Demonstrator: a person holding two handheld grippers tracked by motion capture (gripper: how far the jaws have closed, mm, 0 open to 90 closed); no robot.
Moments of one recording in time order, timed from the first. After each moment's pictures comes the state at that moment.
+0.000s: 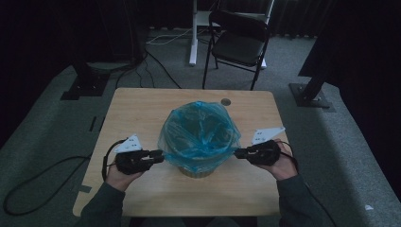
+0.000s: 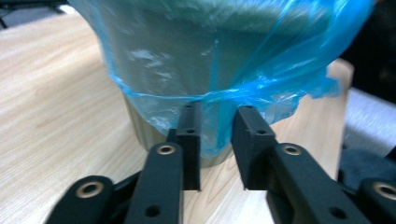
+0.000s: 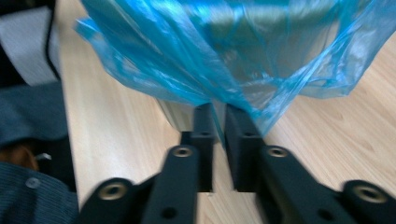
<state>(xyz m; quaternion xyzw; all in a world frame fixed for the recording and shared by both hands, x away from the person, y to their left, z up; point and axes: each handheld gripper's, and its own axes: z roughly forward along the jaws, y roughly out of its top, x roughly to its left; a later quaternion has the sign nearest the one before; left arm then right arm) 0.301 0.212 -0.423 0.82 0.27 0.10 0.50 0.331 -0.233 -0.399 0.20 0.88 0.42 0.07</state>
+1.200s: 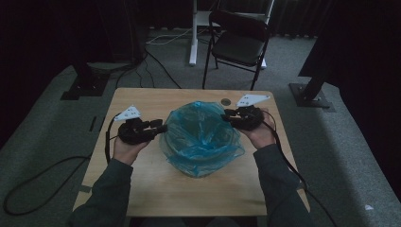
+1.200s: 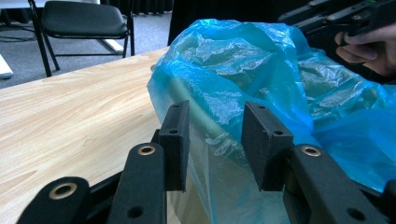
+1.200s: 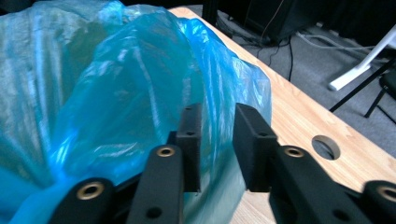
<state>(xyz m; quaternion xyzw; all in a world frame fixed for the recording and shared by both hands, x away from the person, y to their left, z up) 0.366 0.199 -0.386 0.77 0.34 0.11 0.53 0.410 -0.183 -0.360 0.27 0.84 0.44 0.19</state>
